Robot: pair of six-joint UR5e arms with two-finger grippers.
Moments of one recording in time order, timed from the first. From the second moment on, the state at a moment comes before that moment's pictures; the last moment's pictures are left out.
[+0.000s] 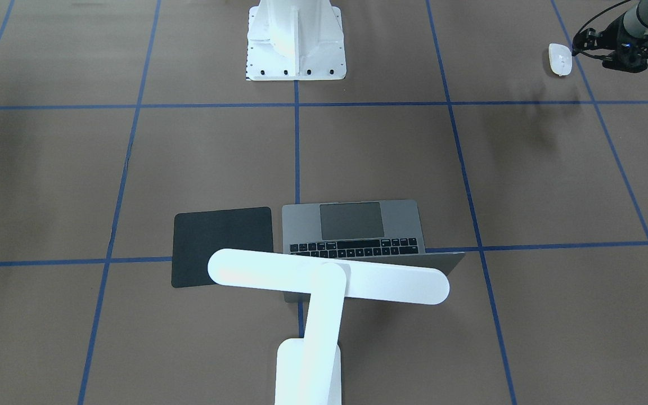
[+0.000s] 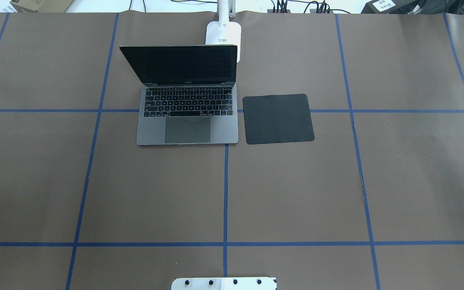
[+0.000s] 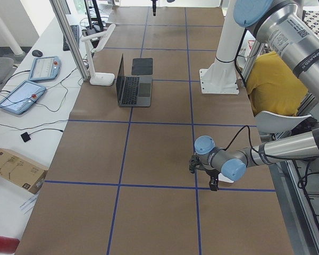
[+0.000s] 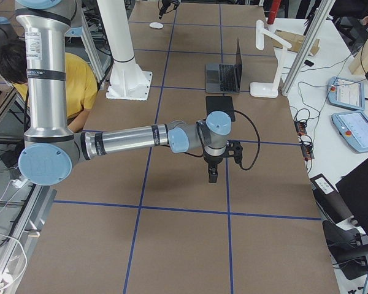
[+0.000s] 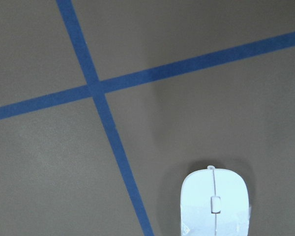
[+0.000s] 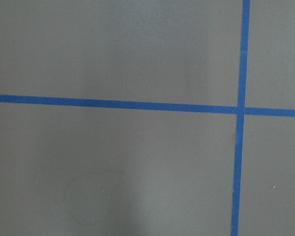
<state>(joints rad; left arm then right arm) -0.70 -0.87 -1.81 -2.33 -2.28 -0.58 1.32 -1.59 1.75 -1.48 2.27 0.31</state>
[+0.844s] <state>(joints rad) -0.44 -0.88 -1.80 -2.50 -2.25 -0.93 1.32 -1.59 1.75 -1.48 2.27 0.31</state>
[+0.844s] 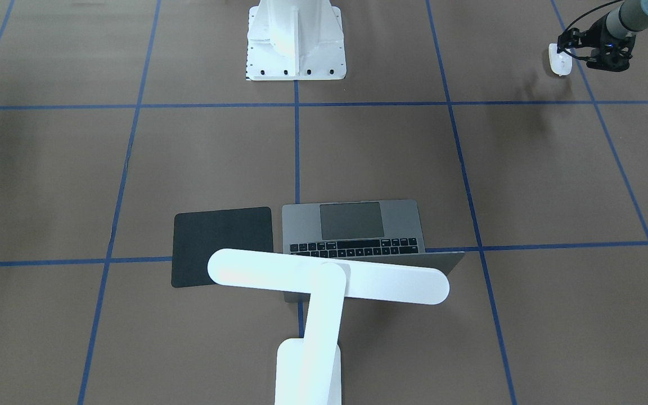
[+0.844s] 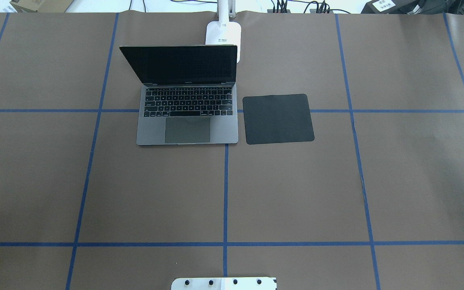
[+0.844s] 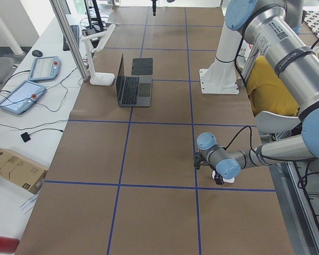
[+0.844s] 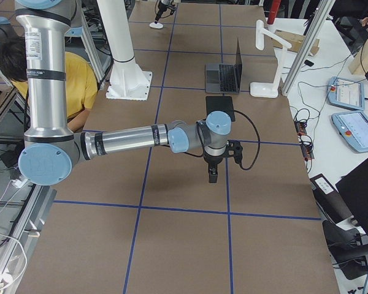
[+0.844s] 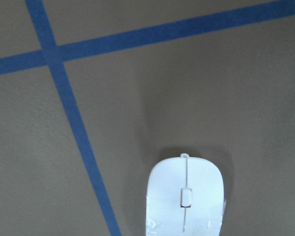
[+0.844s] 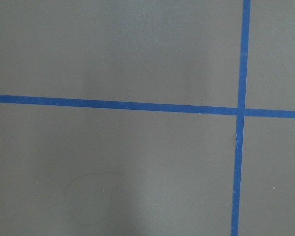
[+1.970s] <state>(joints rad) -0.32 -0.92 -1.74 -2.53 -2.21 -1.01 1.32 -1.59 1.74 -1.48 2.27 0.31</state>
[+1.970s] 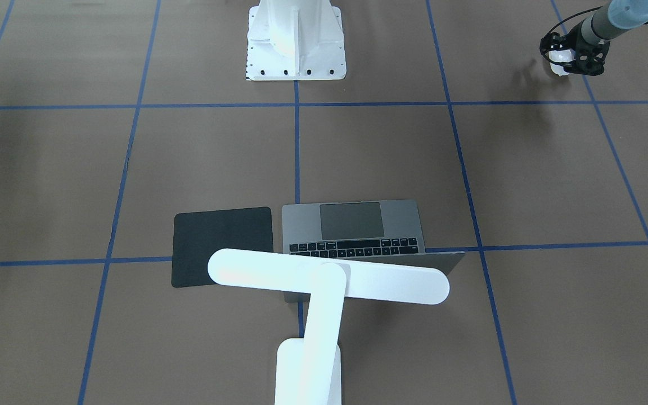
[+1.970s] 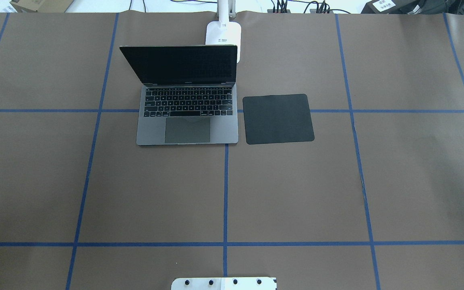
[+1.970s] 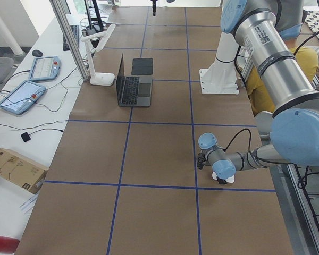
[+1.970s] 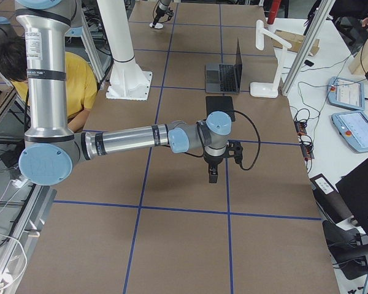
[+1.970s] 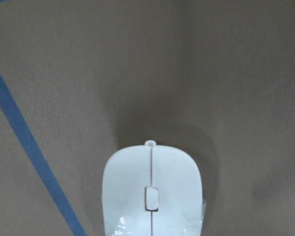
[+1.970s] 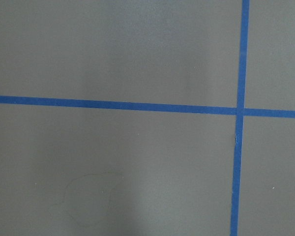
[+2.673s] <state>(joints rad) -0.32 -0.93 -1.72 -2.53 -2.21 -1.01 1.32 -1.58 1.75 -1.48 2.27 0.31</state>
